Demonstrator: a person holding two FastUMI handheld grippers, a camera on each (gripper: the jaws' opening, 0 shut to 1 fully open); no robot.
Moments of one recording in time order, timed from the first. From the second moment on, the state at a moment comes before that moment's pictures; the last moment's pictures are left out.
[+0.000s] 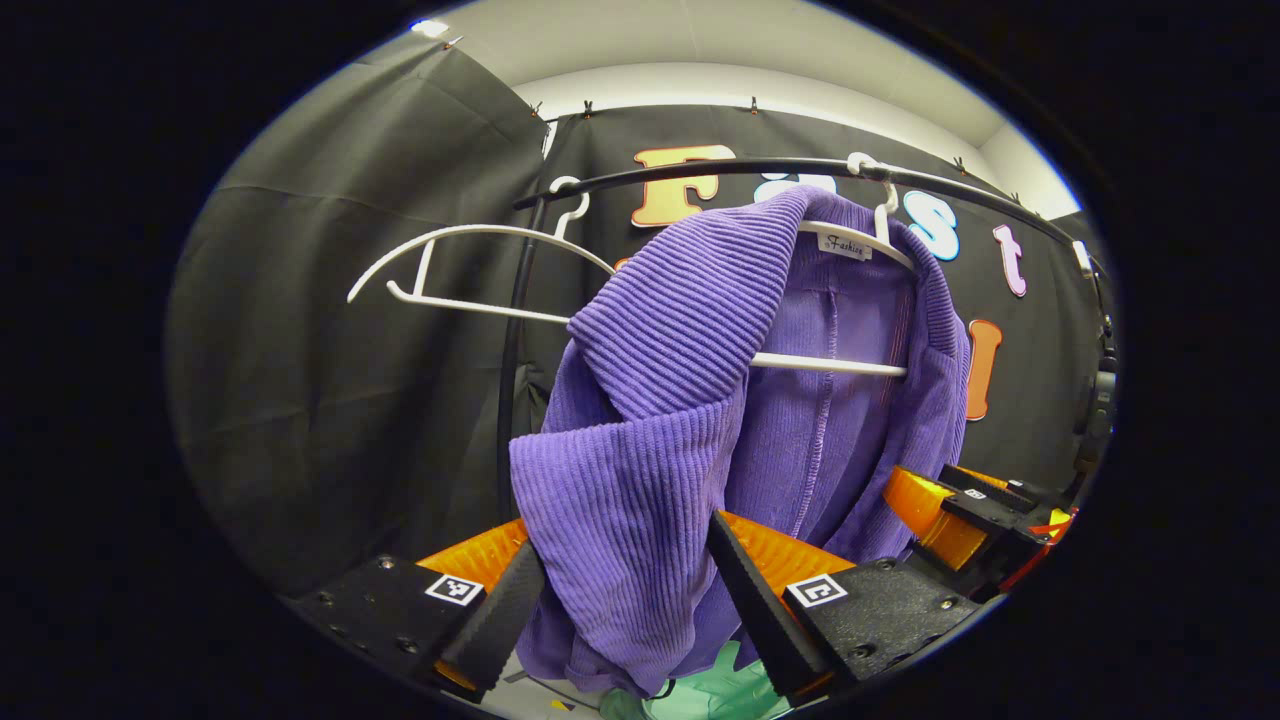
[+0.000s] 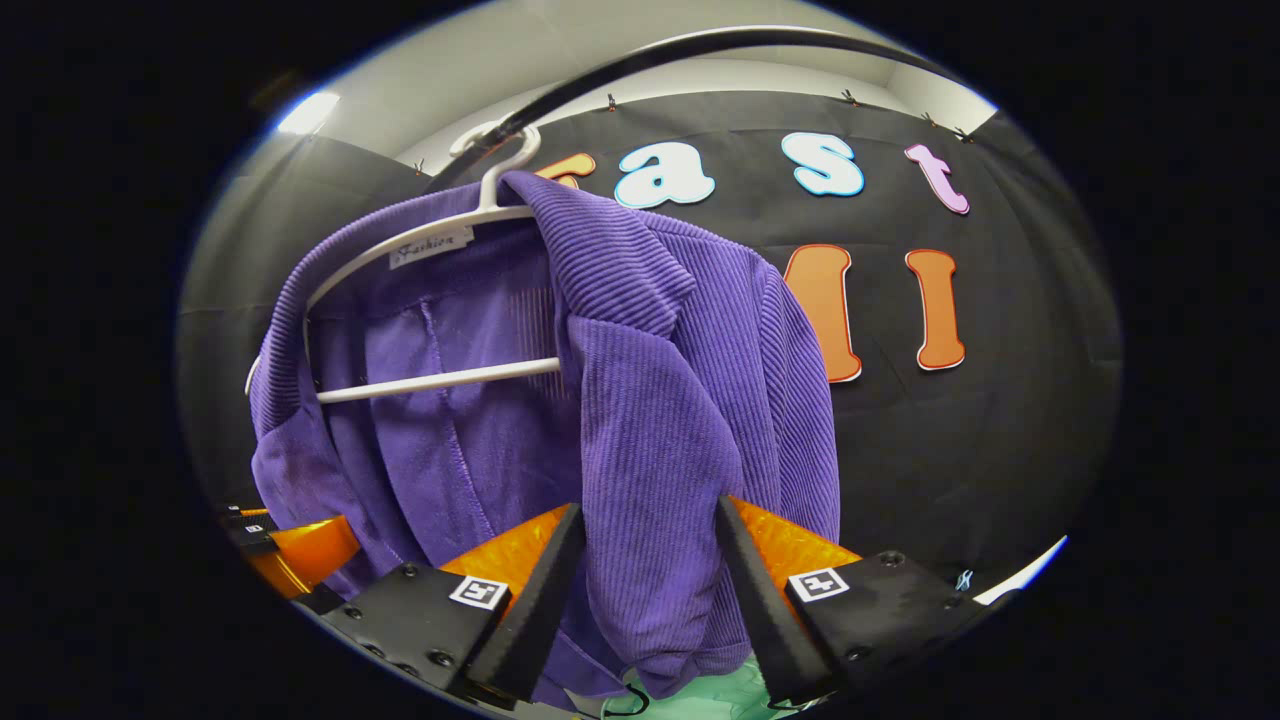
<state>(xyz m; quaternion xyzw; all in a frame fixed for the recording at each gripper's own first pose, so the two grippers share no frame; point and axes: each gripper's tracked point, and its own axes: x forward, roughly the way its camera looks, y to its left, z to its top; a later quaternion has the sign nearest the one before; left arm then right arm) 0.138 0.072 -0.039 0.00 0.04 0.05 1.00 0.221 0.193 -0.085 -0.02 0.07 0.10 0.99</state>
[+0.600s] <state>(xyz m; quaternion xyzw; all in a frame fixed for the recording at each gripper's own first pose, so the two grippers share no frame) 0.152 0.075 -0.038 -0.01 0.05 0.02 1.00 0.244 0.184 -0.075 0.02 0.09 0.11 0.99</state>
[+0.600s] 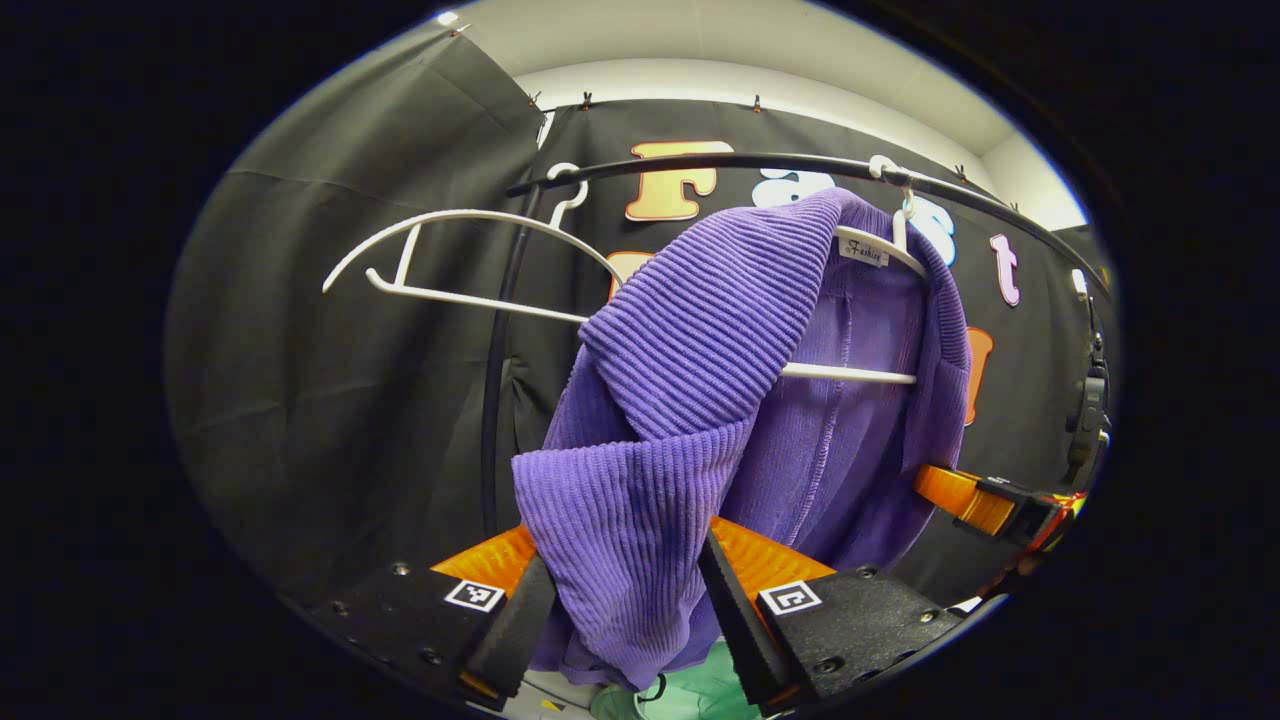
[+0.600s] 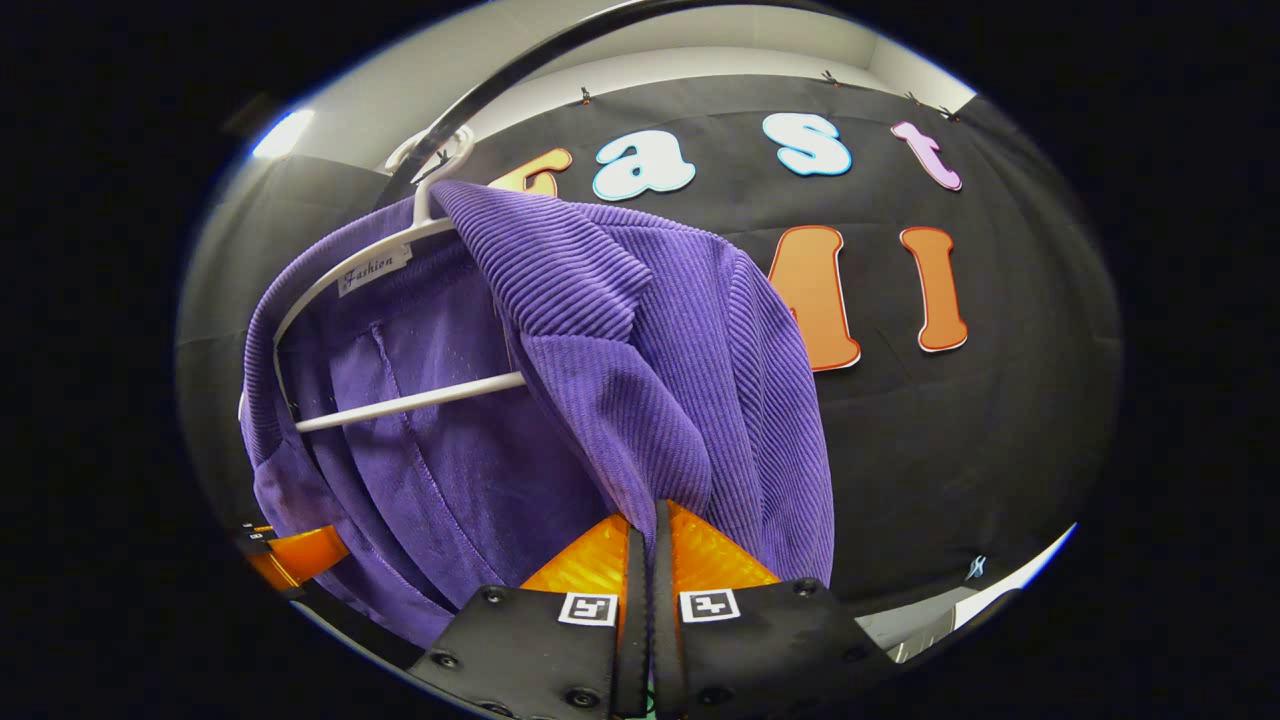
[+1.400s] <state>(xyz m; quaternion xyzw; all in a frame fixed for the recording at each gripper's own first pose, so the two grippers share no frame) 0.130 0.108 0.003 0.01 0.06 0.00 1.00 0.260 0.155 -0.040 0.18 0.16 0.21 0.95</state>
